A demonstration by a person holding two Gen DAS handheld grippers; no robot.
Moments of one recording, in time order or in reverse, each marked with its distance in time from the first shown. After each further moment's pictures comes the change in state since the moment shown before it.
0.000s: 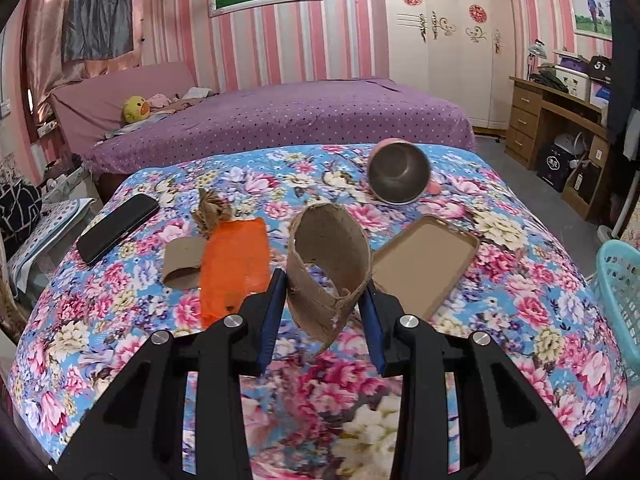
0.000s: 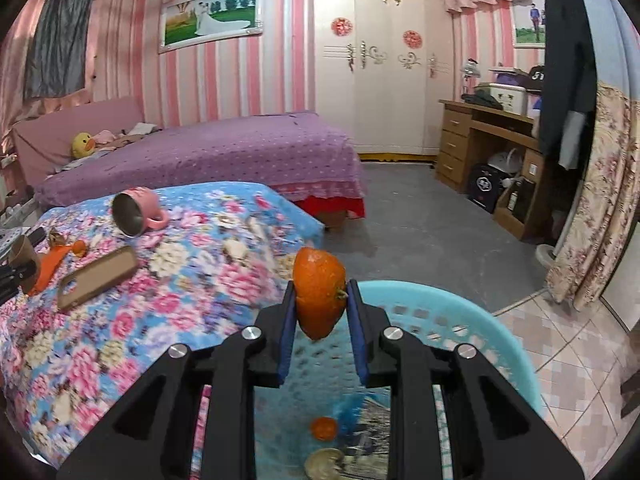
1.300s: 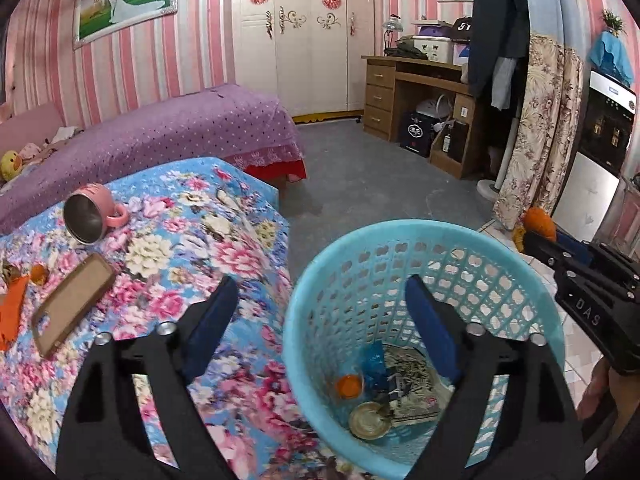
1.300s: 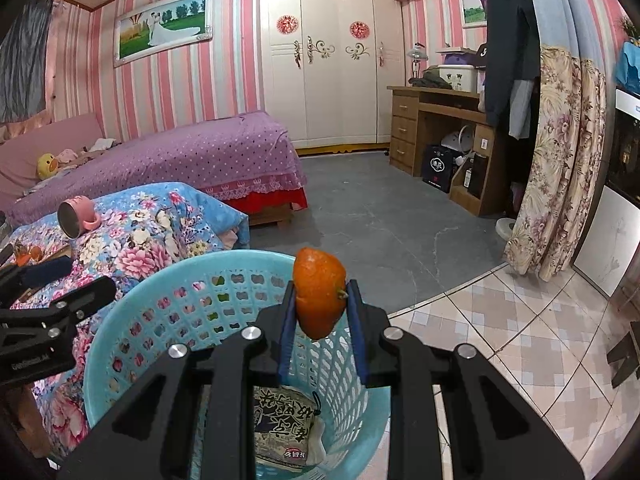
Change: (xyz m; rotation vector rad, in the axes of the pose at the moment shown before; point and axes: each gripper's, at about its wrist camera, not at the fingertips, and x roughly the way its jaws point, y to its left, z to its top) left arm -0.051 -0.287 -0.007 0.220 -0.014 -0.406; right arm -0.017 -0.120 -0.031 0.096 0.006 -0.107
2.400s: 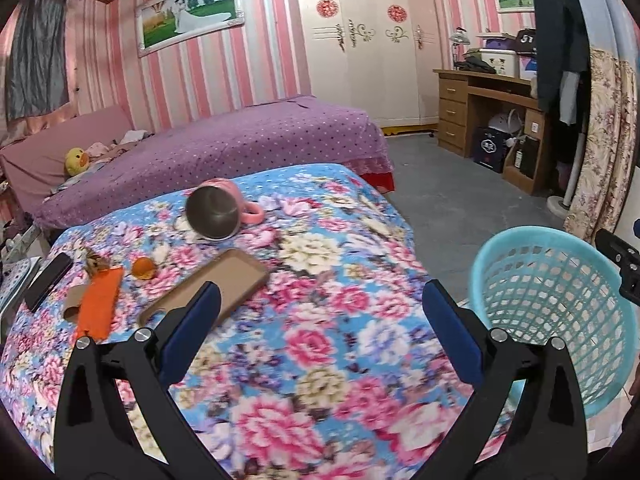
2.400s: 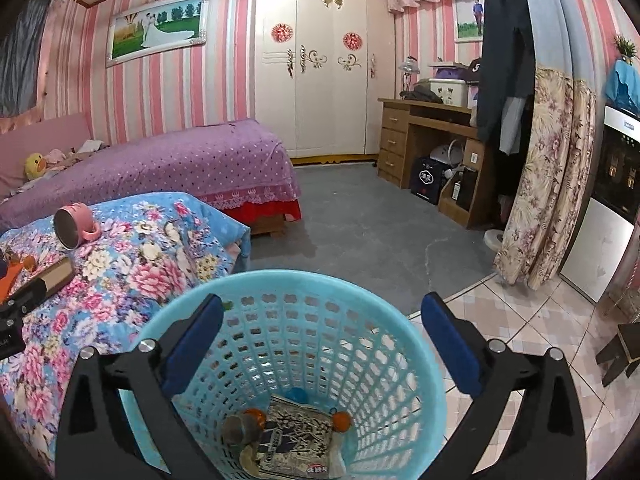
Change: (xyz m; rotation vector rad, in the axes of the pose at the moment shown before) left arm -0.035 0.112 -0.014 -0.052 -0.045 0.250; right arm -0.006 0.056 0.013 -0.014 -0.038 -0.069
